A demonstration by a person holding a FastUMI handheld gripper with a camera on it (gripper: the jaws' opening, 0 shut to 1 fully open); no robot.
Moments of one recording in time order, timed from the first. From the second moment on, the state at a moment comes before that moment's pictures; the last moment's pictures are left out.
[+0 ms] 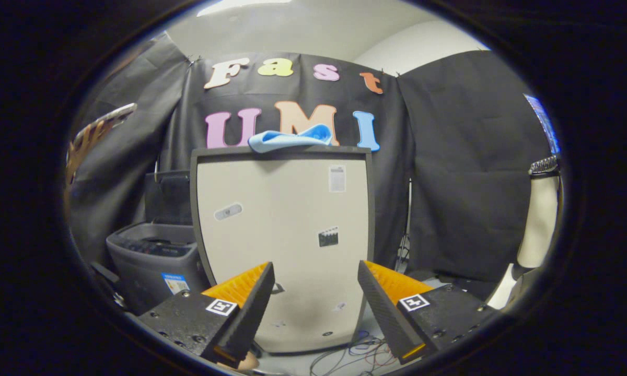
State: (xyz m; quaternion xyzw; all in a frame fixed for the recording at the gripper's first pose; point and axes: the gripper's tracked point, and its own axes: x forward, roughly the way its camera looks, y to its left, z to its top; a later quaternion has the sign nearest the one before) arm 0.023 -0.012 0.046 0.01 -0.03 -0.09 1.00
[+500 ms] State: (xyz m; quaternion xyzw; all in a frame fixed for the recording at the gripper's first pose) arm 0.120 0.017 0.274 0.00 -0.07 -0.07 0.99
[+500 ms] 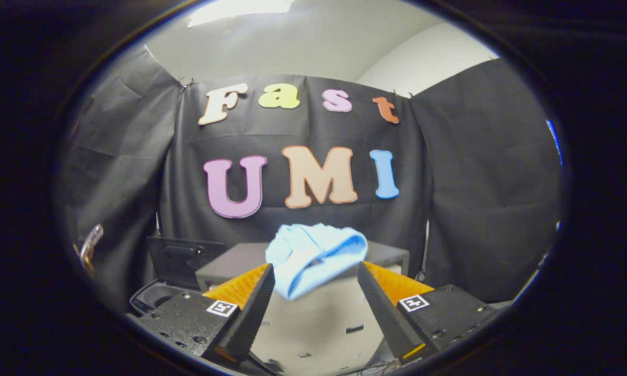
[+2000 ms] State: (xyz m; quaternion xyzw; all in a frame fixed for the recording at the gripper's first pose) arm 0.317 0.011 0.202 0.05 0.18 -0.09 0.98
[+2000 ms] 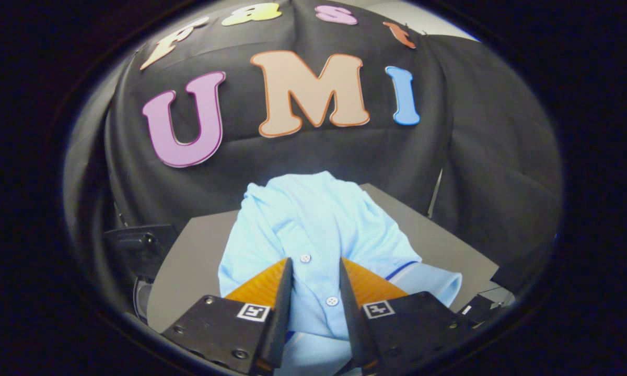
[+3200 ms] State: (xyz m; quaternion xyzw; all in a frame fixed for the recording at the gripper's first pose) arm 0.299 0.206 0.206 0.06 0.14 0.05 0.99
